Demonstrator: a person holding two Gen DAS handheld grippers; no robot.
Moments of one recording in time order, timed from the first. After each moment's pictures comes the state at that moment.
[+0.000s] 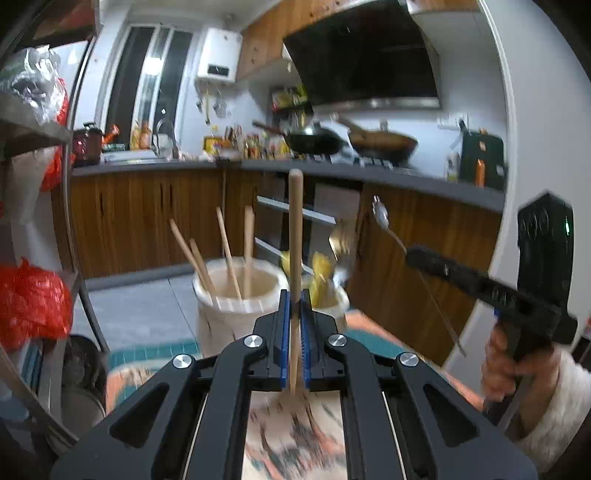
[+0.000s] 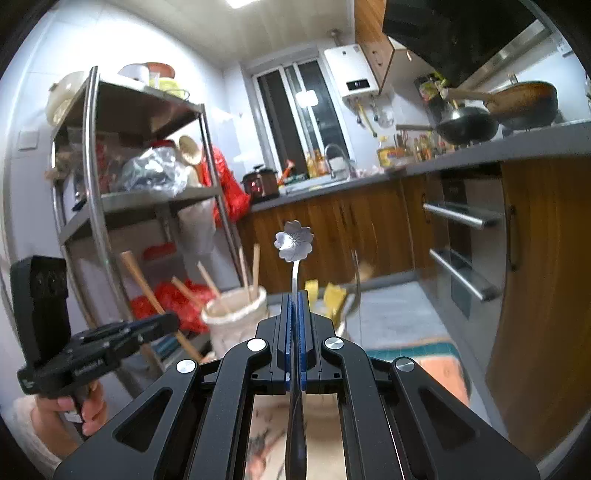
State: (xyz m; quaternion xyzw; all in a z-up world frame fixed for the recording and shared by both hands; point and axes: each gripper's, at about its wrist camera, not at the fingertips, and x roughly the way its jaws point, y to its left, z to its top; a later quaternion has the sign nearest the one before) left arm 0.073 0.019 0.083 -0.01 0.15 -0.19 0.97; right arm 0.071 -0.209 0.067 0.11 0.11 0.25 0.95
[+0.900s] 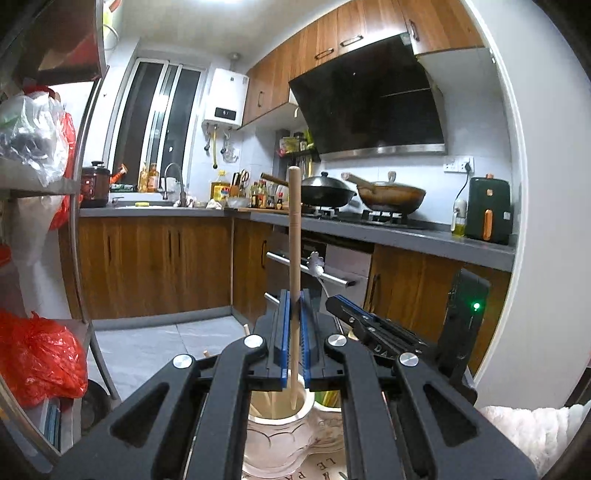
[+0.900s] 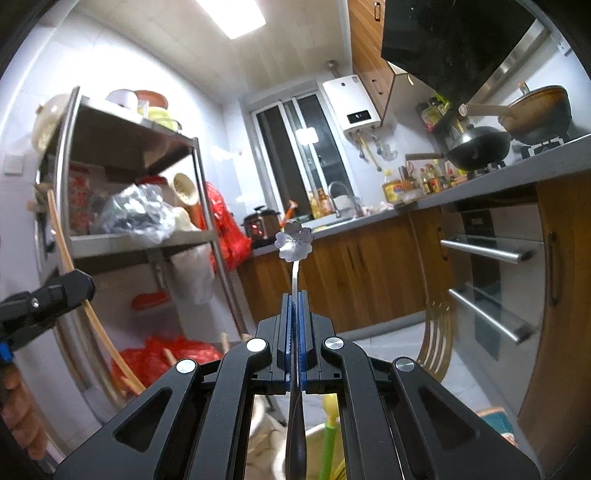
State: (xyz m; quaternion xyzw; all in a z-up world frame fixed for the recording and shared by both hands) left arm 0.090 0.032 0.145 -0.02 0.08 -0.18 0.98; right arm 0.165 -0.160 0.077 0.14 0.04 0.25 0.96
